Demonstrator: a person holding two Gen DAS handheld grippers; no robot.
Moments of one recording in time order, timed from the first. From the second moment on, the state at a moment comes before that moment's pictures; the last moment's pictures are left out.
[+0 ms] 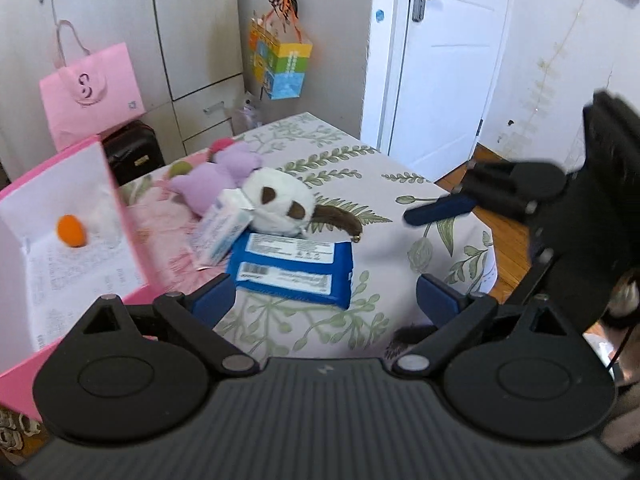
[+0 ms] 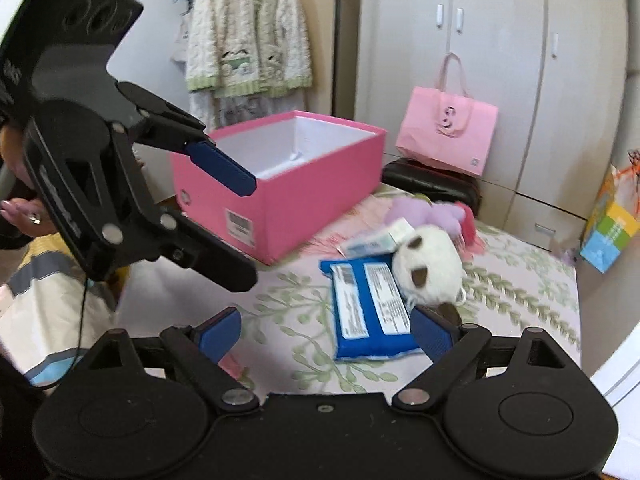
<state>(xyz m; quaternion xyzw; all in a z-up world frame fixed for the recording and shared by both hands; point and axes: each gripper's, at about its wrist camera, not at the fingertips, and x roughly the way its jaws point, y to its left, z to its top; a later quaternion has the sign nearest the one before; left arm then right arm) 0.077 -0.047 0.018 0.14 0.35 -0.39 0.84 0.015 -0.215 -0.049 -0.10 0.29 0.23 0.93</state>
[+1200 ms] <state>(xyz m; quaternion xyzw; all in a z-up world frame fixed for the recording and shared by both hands) 0.170 -0.084 -0.077 0.06 0.39 -0.23 0.89 0.076 -0.237 -0.131 -0.13 0.27 0.15 0.94</state>
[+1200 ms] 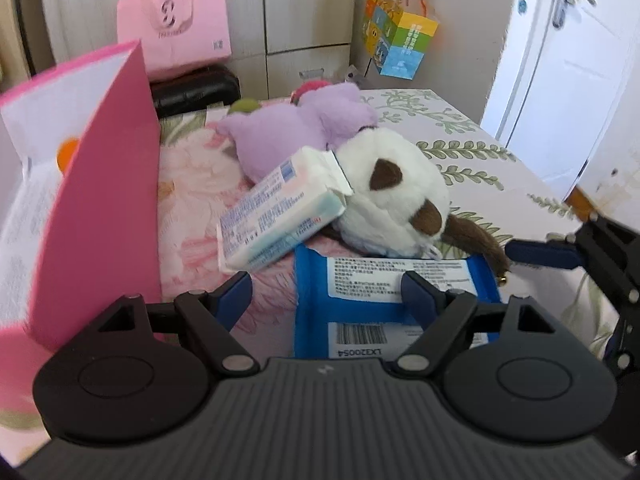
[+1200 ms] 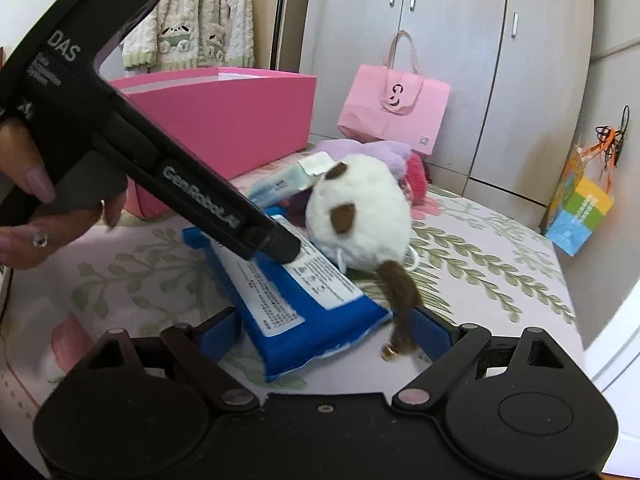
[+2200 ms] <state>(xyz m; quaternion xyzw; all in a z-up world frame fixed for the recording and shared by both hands) 0.122 -0.097 -0.081 0.07 0.36 -0.28 0.89 0.065 -0.221 -0.153 -0.02 0.23 0.09 0.97</state>
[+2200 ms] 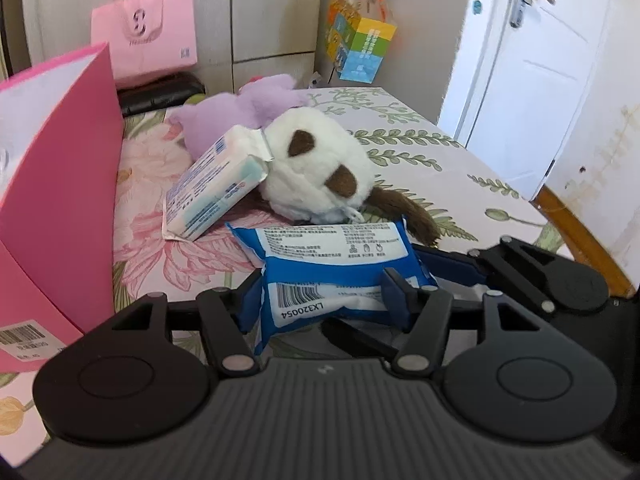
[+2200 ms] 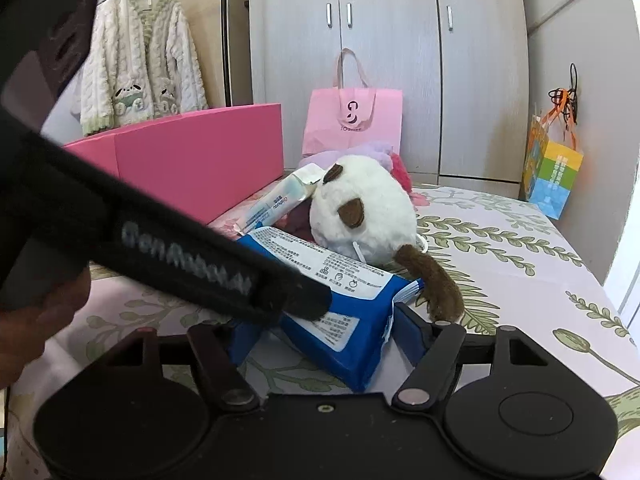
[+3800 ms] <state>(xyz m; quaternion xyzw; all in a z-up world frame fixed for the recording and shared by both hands) 0.027 0.075 0.046 0.02 0.38 -0.22 0.90 0.002 -0.072 -0.012 -0.19 0.22 0.27 0.92</state>
